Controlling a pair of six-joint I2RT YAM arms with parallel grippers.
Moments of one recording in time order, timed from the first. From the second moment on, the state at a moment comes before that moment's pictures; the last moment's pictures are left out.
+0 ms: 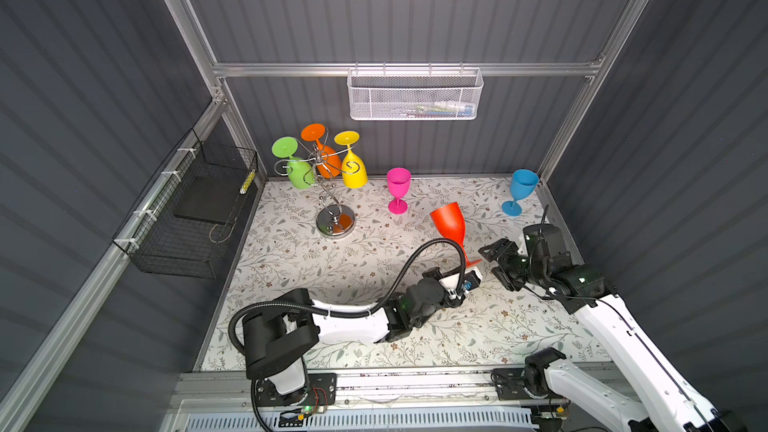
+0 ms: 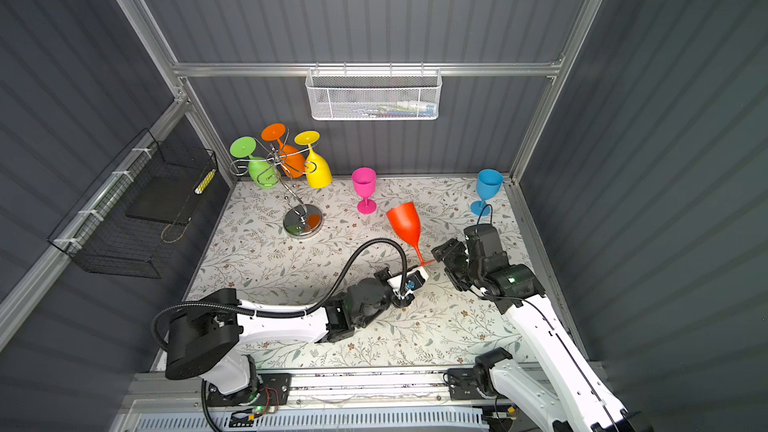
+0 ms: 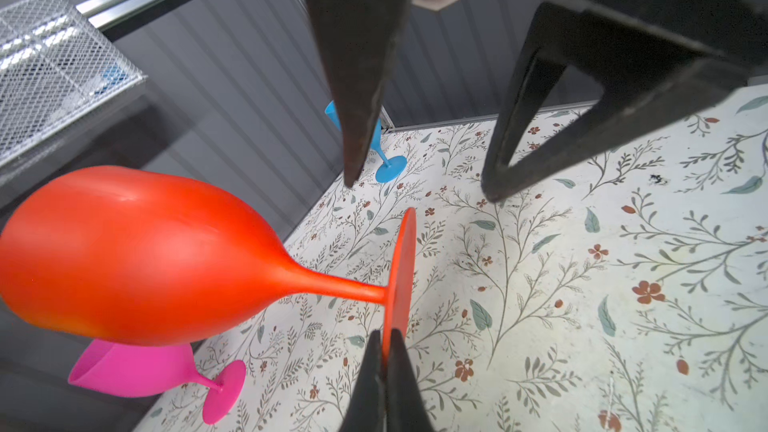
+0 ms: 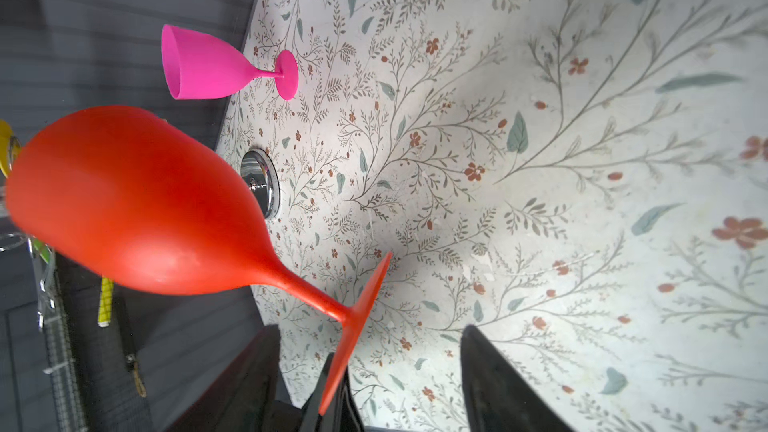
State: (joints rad) left arm -1.27 1.67 0.86 0.67 -0.41 0.52; right arm 0.33 0.90 0.91 -0.81 -0.19 1.18
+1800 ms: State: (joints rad) left arm -0.95 1.66 1.83 -0.67 0.10 -0.21; right arm 0.27 0.87 0.48 0.13 -0.15 1.02
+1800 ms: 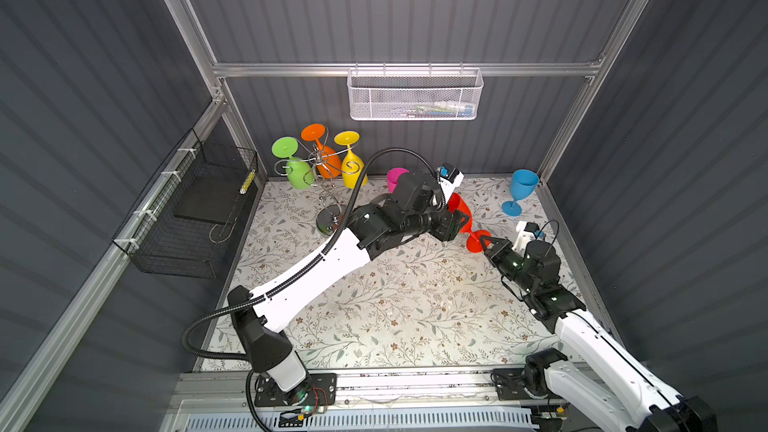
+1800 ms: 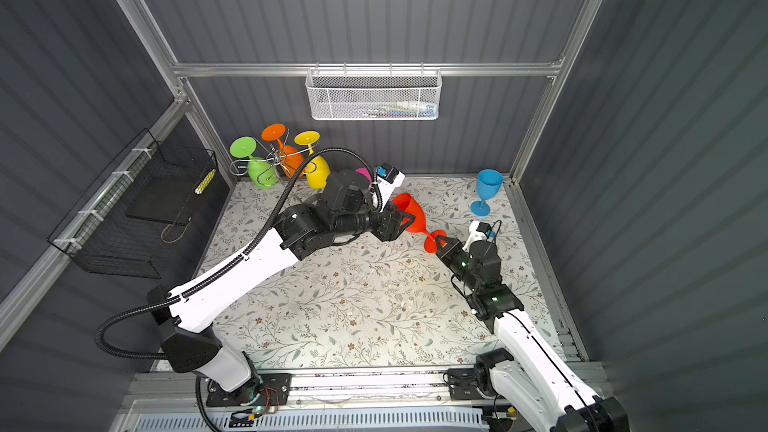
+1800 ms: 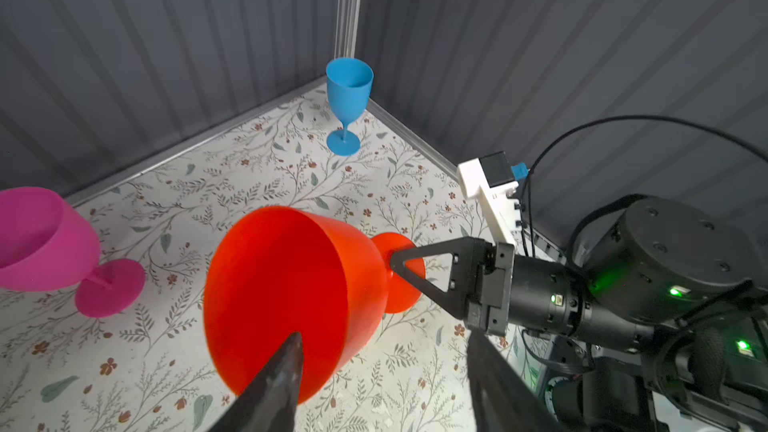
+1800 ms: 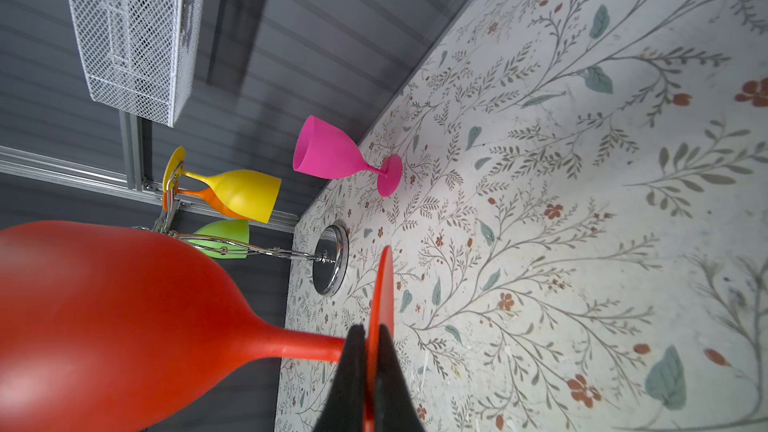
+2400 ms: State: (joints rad) left arm -0.90 1.78 2.02 -0.82 0.20 -0.24; right arm 0.26 0.93 0.44 0.30 -0.14 1.00
